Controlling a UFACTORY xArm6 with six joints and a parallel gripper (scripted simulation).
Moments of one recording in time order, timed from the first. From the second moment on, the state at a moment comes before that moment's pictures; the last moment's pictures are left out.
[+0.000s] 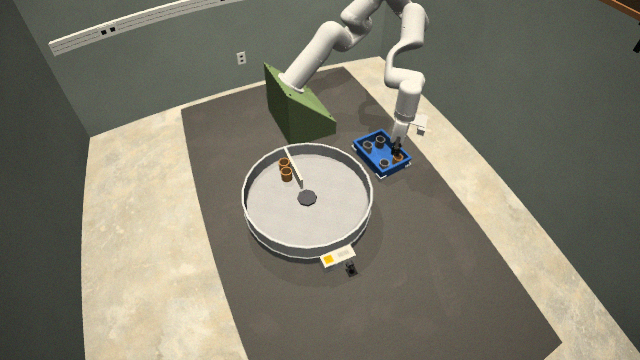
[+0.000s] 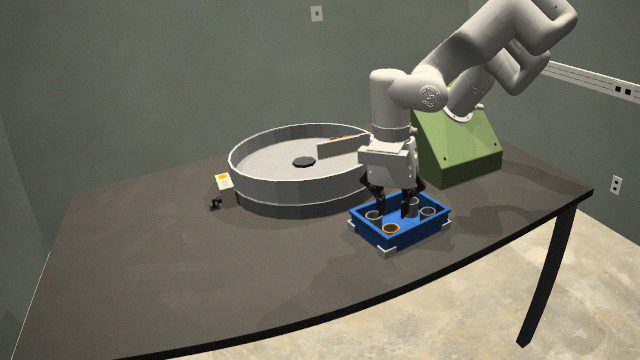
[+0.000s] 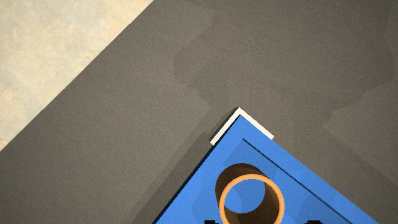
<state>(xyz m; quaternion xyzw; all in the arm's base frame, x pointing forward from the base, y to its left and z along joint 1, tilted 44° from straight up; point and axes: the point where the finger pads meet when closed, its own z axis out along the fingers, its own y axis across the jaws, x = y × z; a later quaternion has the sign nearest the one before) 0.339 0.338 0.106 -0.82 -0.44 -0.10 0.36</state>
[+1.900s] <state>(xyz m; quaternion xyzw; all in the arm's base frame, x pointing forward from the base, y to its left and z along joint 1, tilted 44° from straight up) 0.334 0.363 0.080 -0.82 -0.44 -0.10 0.36</state>
